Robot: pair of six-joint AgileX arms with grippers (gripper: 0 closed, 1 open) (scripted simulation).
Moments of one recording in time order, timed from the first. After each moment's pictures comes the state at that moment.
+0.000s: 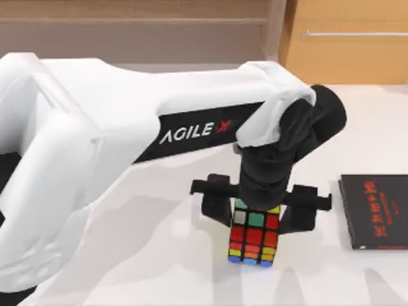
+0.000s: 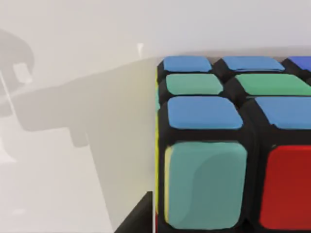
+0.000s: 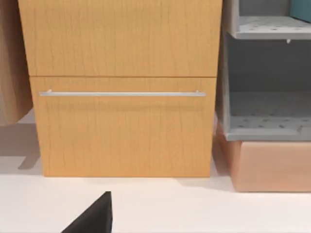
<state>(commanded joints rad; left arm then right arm) -0.93 2.21 1.72 -1.09 0.00 -0.74 0.00 0.00 0.00 0.00 0.00 0.00</state>
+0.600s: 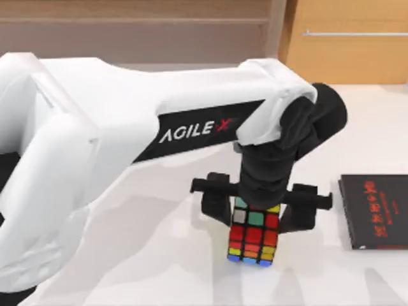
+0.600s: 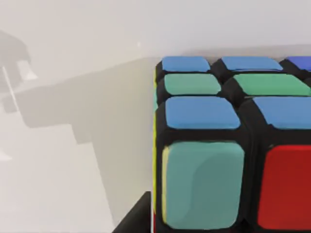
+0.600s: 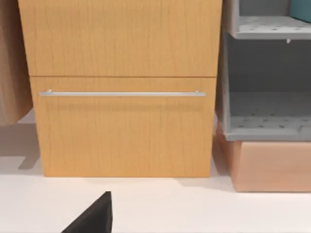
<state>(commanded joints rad) -0.93 2.20 1.74 -1.10 0.00 -0.74 0.00 0.00 0.00 0.00 0.00 0.00</state>
